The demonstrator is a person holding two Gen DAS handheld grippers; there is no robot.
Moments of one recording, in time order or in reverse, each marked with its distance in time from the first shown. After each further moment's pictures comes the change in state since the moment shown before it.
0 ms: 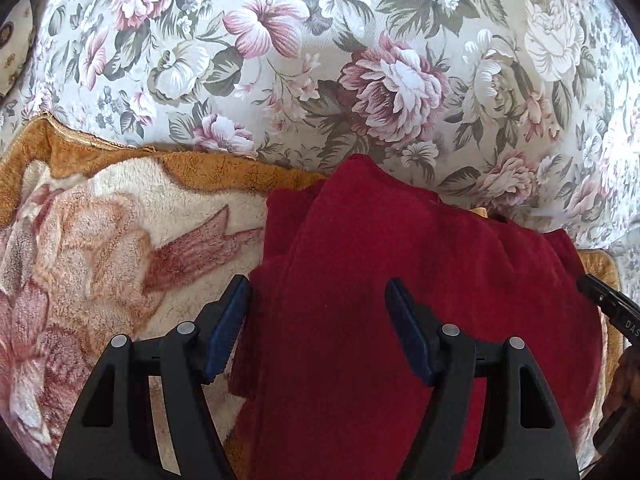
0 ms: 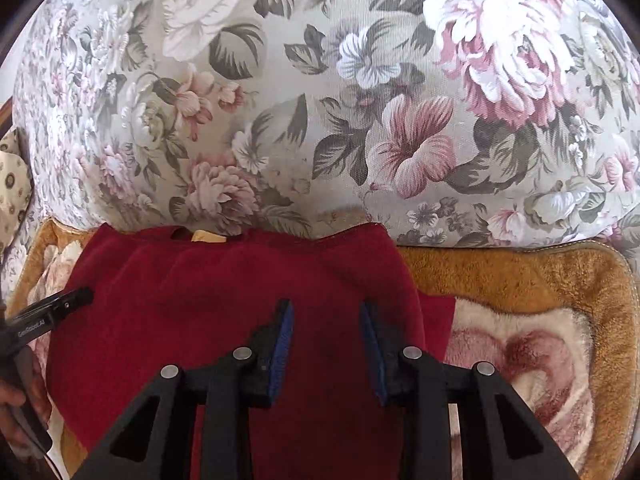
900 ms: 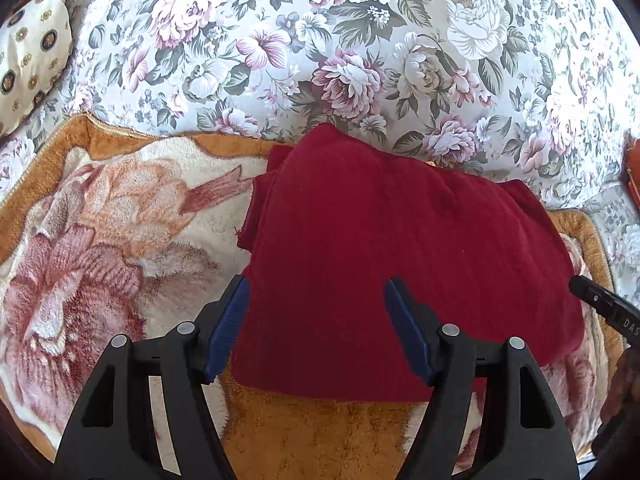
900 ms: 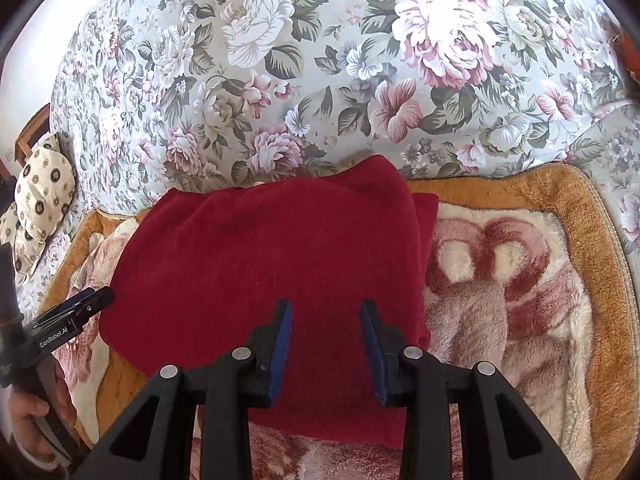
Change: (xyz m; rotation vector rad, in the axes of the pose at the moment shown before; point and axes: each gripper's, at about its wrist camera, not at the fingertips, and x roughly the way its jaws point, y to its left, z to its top) left arm -0.073 -0.019 -0.069 0.023 -0.063 0.004; right arm -0.068 0.009 -0.082 0.053 -0.038 0.050
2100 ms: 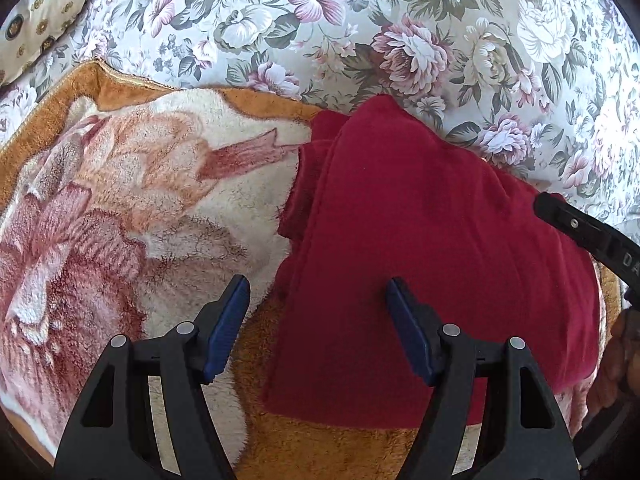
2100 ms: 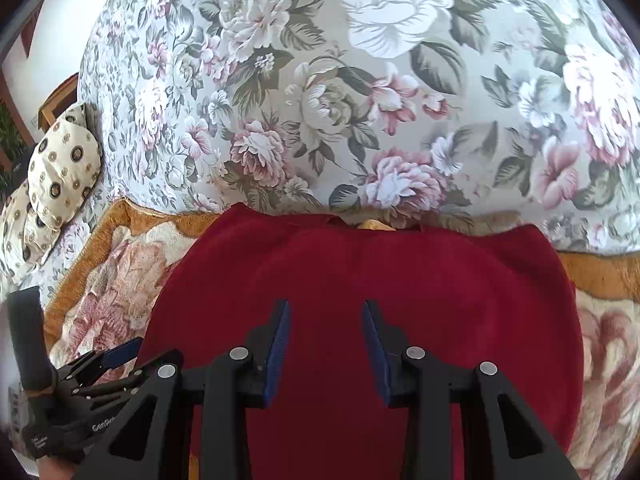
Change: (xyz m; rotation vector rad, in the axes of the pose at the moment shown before) left arm 0.036 0.034 0.001 -0.112 0.097 0.041; right arm 0.078 0.121 0.066 -0.161 0.005 0.092
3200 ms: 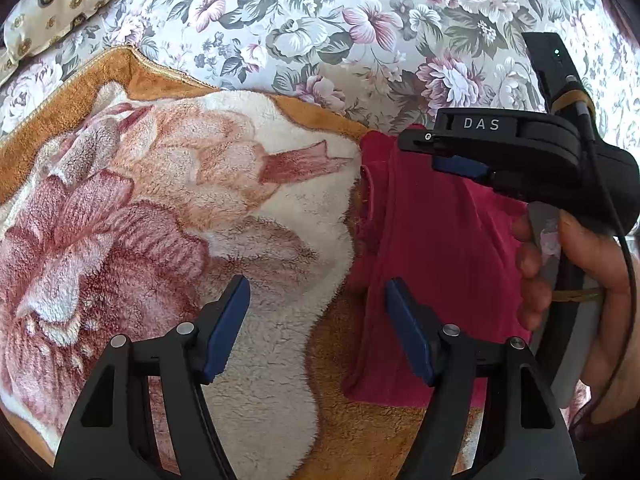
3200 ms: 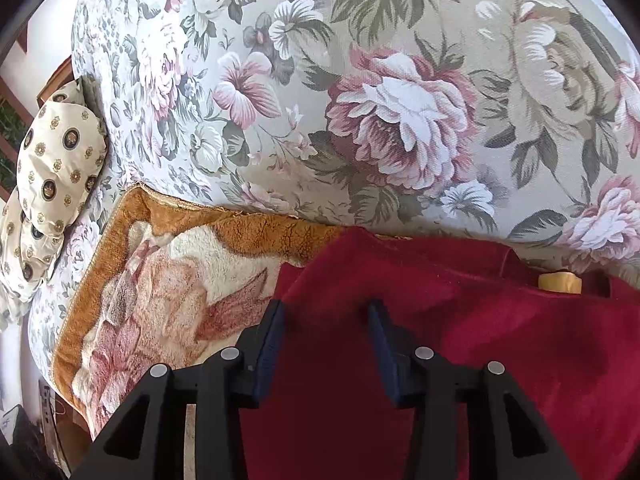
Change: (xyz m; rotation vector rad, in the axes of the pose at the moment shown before) left arm -0.018 0.049 -0.005 -0.072 -0.042 -0.029; right arm 0.118 0.086 0.057 0.026 0.155 0.148
